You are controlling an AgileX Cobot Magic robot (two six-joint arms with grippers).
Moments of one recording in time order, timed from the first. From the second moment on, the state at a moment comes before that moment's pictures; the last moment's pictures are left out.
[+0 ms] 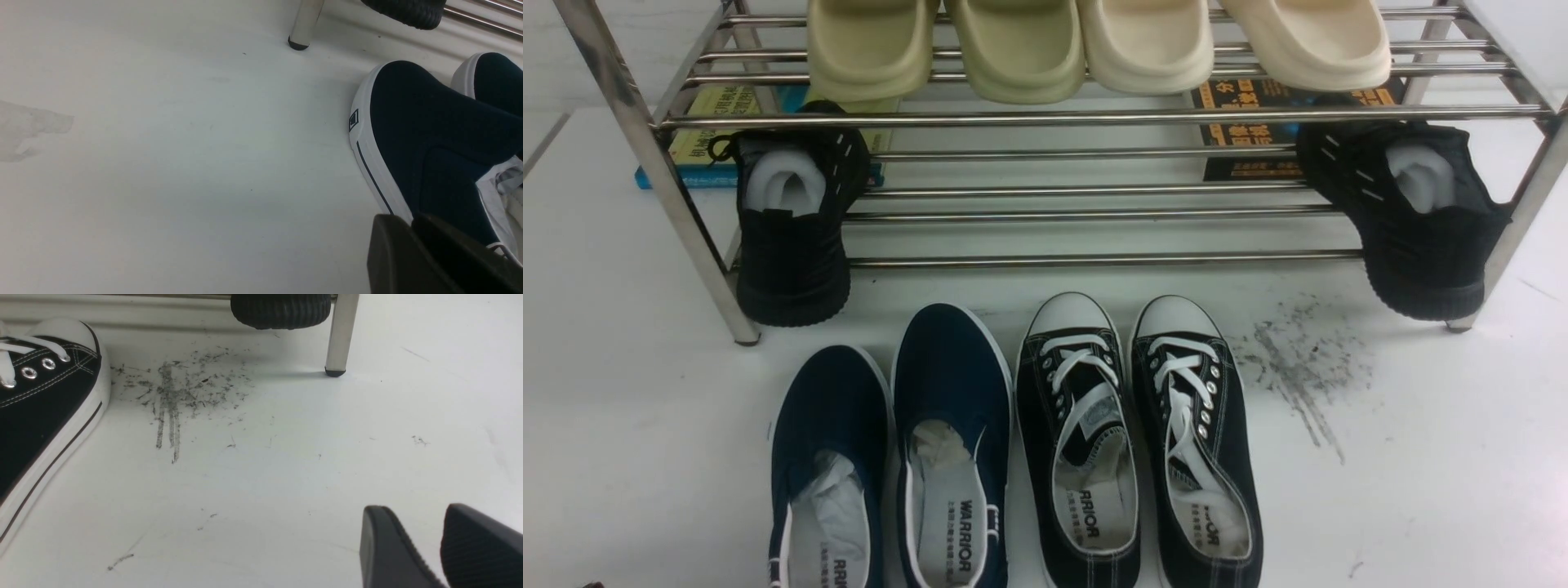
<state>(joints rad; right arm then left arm) 0.04 -0.01 0.01 -0.06 0.39 0.09 -0.07 -0.01 0.01 0.07 0.43 -0.34</state>
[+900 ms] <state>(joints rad) 0.04 -0.01 0.01 -0.06 0.39 0.09 -0.07 -0.01 0.01 0.07 0.43 -0.34</state>
